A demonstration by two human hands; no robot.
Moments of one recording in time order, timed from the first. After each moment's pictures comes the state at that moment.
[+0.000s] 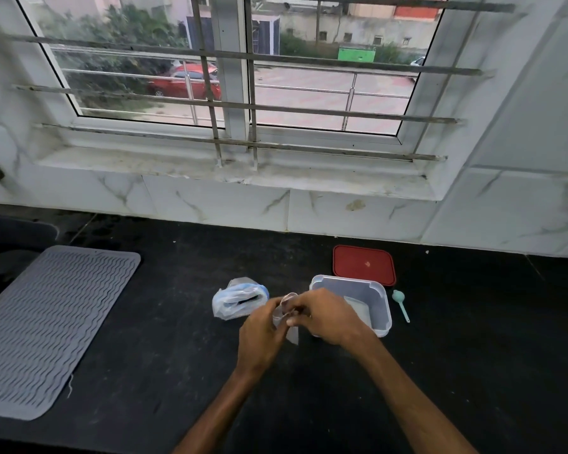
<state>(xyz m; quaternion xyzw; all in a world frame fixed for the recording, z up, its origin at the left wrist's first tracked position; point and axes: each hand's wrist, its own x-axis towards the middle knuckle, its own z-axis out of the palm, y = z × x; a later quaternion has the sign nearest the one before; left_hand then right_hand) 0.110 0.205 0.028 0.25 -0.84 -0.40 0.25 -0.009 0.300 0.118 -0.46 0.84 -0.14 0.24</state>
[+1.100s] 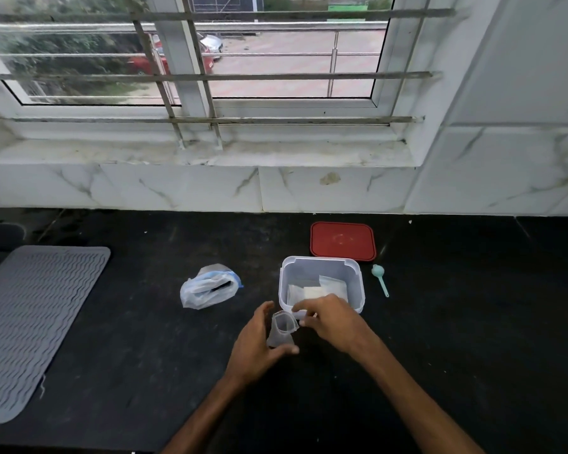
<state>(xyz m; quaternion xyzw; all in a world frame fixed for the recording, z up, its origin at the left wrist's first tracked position) 0.094 0.246 -0.006 0.28 -0.84 -0.46 0.02 -0.058 0.375 0.052 -0.41 0.85 -0.21 0.26</state>
